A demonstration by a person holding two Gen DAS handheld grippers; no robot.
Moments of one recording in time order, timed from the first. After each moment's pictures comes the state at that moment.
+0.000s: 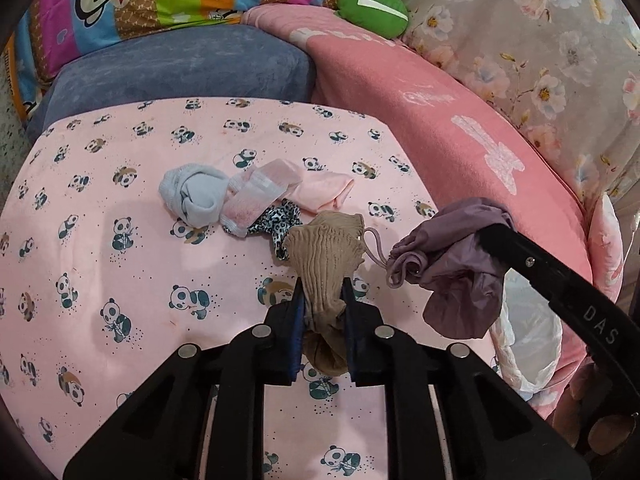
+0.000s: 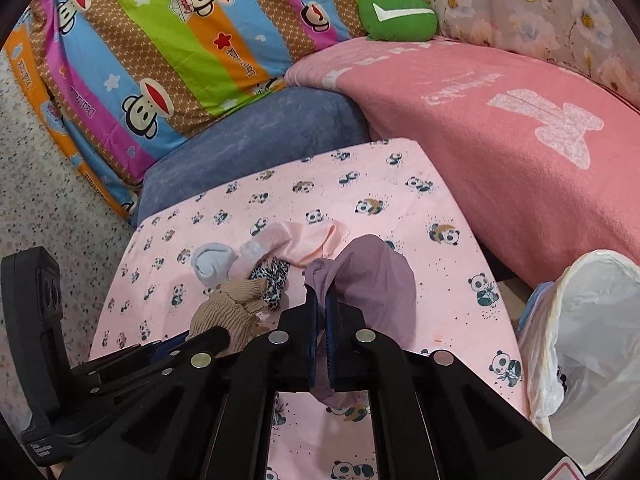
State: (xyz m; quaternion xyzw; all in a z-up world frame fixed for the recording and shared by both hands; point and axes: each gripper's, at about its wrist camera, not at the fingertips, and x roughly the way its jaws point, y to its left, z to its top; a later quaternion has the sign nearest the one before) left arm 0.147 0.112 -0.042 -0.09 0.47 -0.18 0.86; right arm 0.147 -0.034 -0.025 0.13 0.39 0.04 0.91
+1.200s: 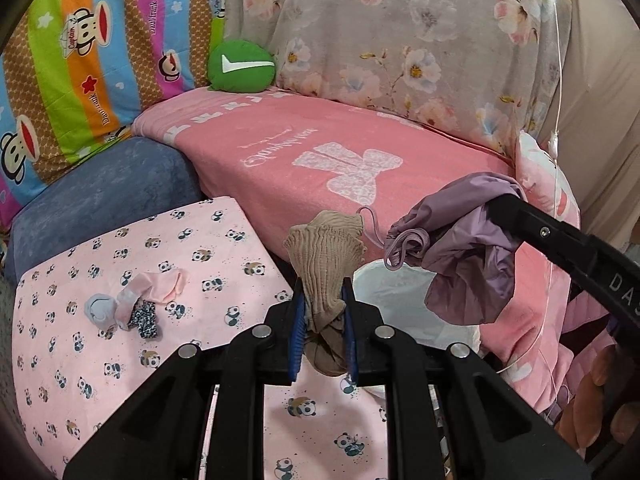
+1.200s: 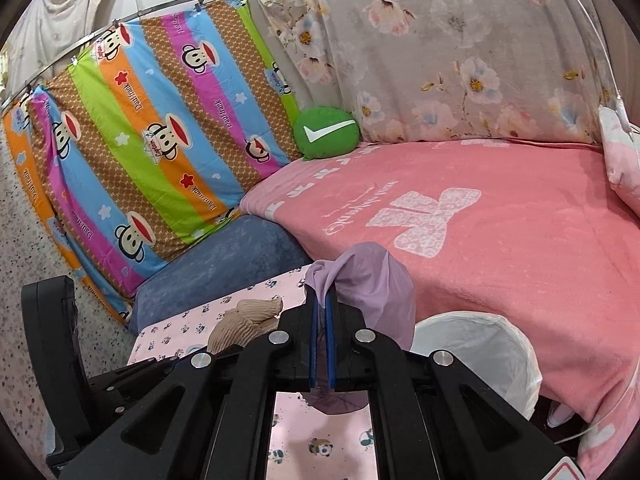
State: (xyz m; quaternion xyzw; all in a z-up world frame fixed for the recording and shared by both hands) left arm 0.068 -0.048 0.061 0.04 0.35 -0.30 0.88; right arm -0.009 -0.198 0.103 0.19 0.23 -0.06 0.95
